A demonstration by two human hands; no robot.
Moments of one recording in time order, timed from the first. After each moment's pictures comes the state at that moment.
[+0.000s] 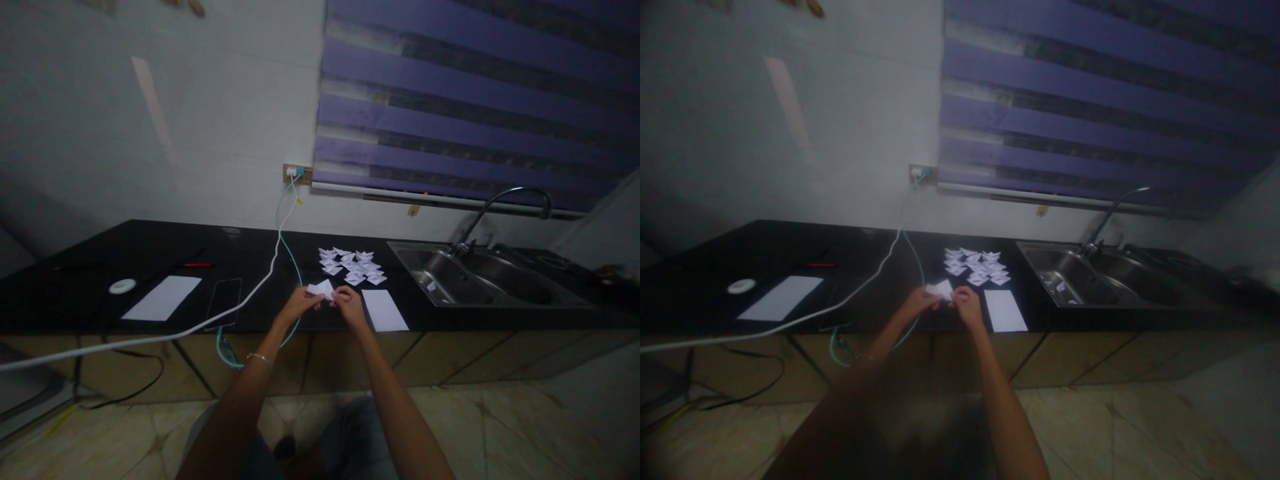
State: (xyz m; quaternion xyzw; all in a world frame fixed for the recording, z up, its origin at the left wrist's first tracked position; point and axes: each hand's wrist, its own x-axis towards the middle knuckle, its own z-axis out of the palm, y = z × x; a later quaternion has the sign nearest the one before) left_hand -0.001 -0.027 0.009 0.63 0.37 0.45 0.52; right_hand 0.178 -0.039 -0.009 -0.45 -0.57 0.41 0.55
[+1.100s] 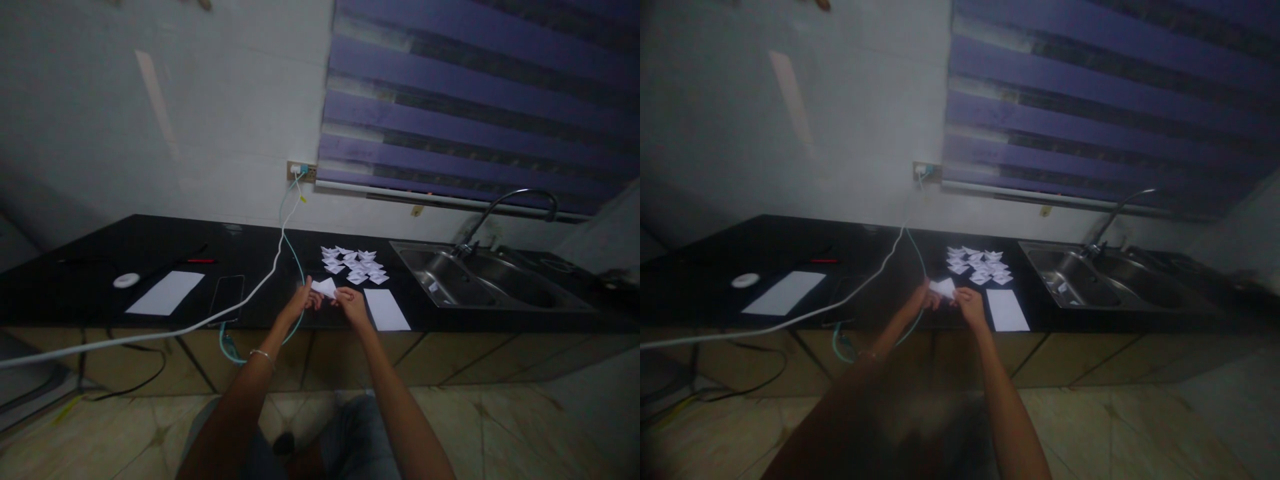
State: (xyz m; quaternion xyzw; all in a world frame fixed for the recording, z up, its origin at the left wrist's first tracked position) left_hand -0.001 -0.019 0.006 0.57 0.38 0.42 0.60; right_hand 0.179 -0.039 -0.004 -0.45 -0.57 0.43 0.54
